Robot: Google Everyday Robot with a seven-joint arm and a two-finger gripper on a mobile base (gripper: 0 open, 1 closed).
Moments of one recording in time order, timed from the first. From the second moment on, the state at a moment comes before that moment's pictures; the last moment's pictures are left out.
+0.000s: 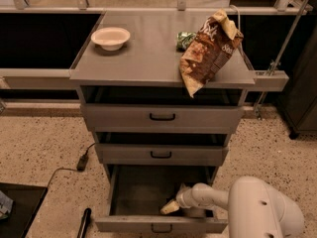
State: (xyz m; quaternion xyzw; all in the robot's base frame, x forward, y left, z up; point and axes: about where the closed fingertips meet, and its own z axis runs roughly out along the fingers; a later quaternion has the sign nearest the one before) arm 0.619 -0.095 0.133 -0.38 0.86 0.16 0.28
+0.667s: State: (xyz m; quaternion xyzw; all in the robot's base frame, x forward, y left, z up) arm 0.619 -0.094 0.133 -0.38 0.86 0.16 0.28
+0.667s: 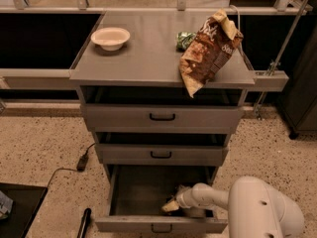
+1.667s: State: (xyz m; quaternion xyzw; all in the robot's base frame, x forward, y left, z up) arm 0.619 -0.093 0.144 -0.39 0.86 0.16 0.29
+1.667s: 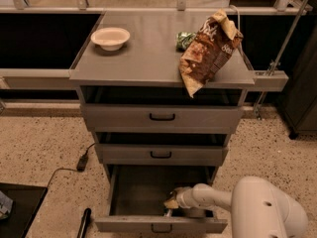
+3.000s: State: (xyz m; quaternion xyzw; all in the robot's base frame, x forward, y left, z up) arm 0.610 -0.122 0.343 -0.39 0.81 0.13 0.41
